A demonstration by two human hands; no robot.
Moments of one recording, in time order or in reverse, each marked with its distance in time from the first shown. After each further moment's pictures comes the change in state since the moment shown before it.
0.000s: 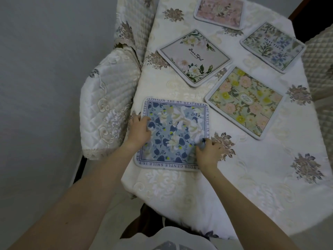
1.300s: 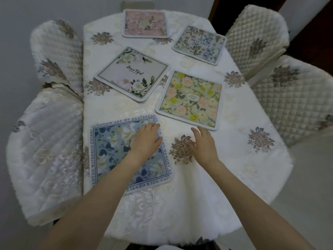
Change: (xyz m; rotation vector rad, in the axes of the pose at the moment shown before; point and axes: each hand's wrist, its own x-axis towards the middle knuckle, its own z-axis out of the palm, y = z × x) left_hand 0.021 0.160 0.055 0.300 -0.173 0.607; right_hand 0.033 0.069 -0.100 -0.018 0.103 -0.228
